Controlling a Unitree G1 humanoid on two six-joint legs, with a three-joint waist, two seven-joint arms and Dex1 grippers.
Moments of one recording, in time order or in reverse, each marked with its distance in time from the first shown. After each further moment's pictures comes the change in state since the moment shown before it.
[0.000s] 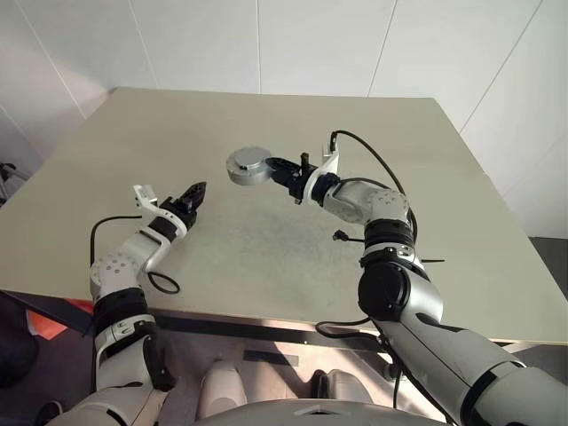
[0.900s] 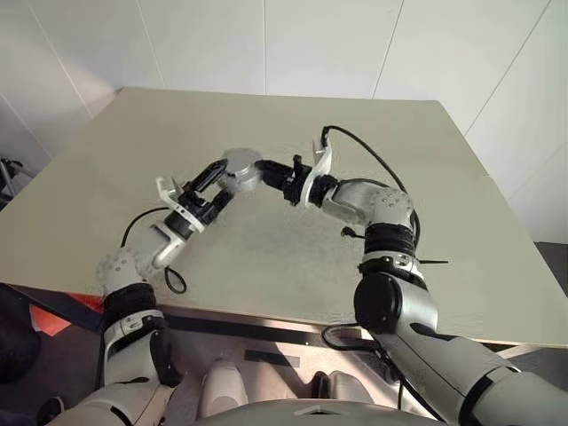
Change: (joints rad) left arm -0.044 -0.034 -0.032 0.031 -0.346 0.261 0.019; right arm 0.073 0.048 0.141 -0.181 0.067 0.145 -0.021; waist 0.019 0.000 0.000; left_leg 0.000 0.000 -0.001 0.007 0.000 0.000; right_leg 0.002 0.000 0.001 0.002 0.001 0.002
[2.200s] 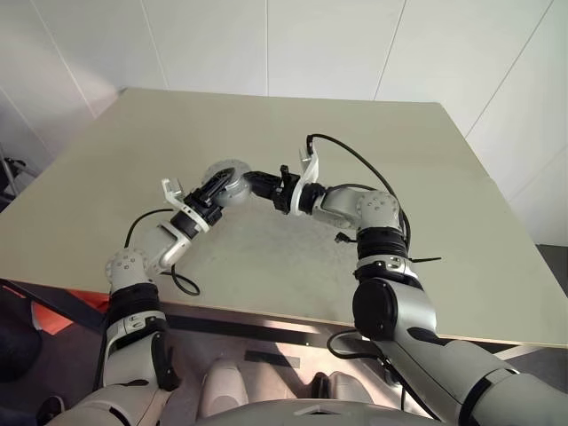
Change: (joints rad) left arm 0.013 0.014 -0.064 0.034 0.021 -0.135 0.003; right arm 0.013 -0.018 0.112 0.033 -0.006 -0.068 0.056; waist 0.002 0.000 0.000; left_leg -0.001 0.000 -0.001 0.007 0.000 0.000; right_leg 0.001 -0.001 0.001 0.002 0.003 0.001
